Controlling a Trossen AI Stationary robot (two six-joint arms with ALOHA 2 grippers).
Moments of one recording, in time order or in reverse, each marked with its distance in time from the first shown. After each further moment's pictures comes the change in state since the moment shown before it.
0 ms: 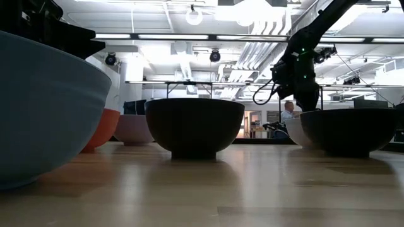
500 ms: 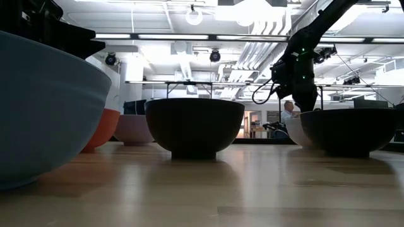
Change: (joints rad) left arm 0.000 0.000 0.000 0.000 -0.001 0.000; right arm 0.000 0.000 0.000 0.029 -0.001 0.026
